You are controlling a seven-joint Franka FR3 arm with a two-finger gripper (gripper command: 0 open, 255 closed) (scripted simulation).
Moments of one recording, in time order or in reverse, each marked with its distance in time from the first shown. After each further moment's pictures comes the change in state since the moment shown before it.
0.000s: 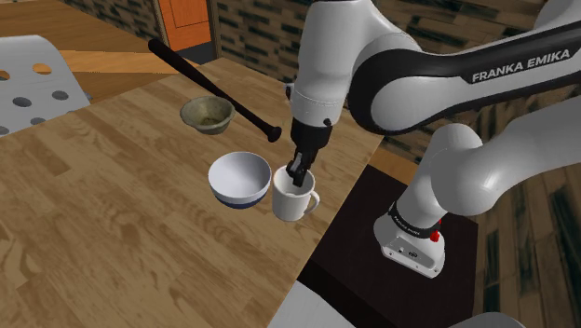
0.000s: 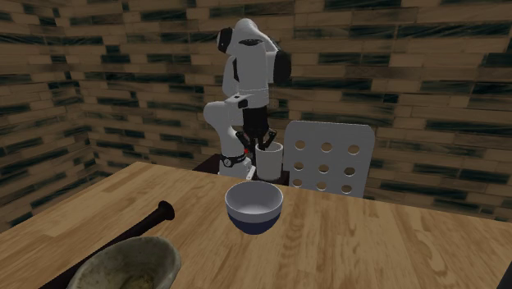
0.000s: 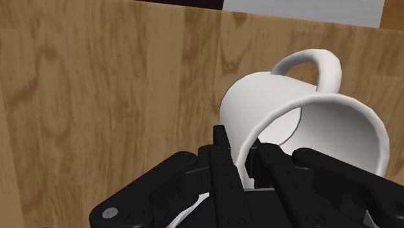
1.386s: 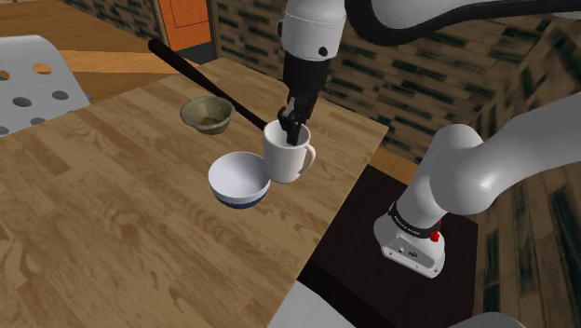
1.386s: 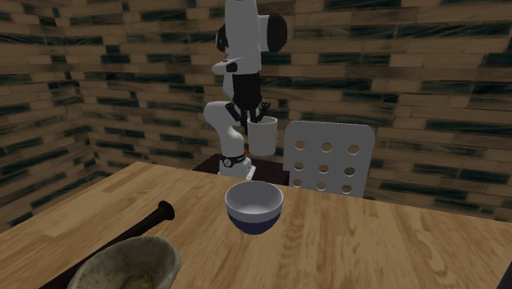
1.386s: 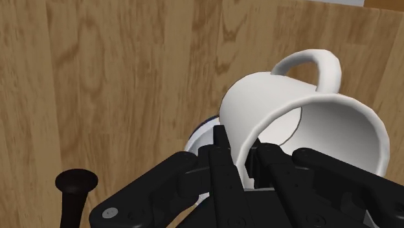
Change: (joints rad) arm -0.053 0.053 -0.078 0.272 -0.083 -0.226 -0.023
